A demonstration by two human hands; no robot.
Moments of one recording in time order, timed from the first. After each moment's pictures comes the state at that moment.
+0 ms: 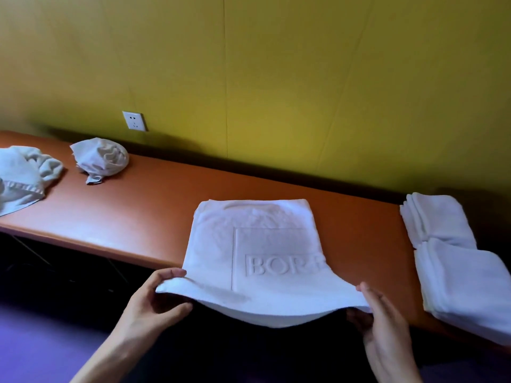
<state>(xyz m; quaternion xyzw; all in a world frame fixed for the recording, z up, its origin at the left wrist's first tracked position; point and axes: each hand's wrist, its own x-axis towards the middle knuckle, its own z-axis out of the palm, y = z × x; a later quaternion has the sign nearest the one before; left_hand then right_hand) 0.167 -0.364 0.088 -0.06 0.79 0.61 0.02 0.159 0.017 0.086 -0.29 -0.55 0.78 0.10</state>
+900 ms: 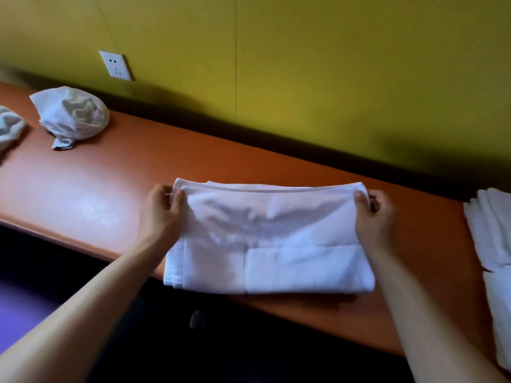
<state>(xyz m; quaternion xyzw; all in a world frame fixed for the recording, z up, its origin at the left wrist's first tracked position) -0.077 -0.362 0.020 -0.21 0.84 0.49 -0.15 -0.128 0.021 0.005 -0.10 -0.84 0.48 0.25</state>
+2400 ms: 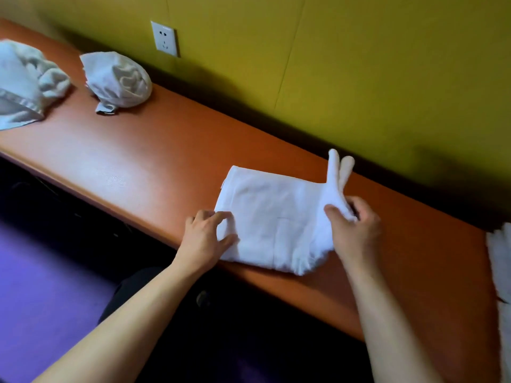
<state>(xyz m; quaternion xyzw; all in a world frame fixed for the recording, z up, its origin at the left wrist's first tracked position) -0.016 -0.365 -0.026 -0.11 0.94 0.33 0.03 -0.071 -0.111 0.060 -0.08 -0.86 0.47 0.16</state>
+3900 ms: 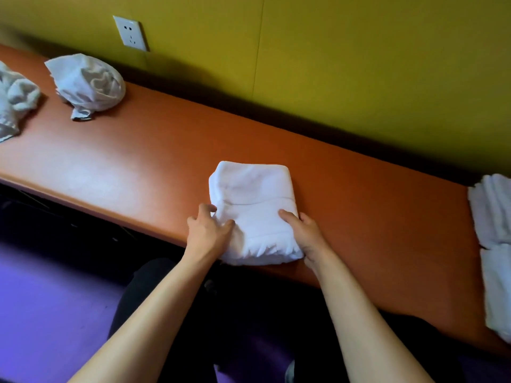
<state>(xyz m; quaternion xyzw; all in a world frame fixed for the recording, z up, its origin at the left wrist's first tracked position) -0.013 -0.332 -0.003 -0.28 0.83 0.48 0.08 -0.053 -0.131 -0.026 -0.23 -0.70 0.65 -0.15</state>
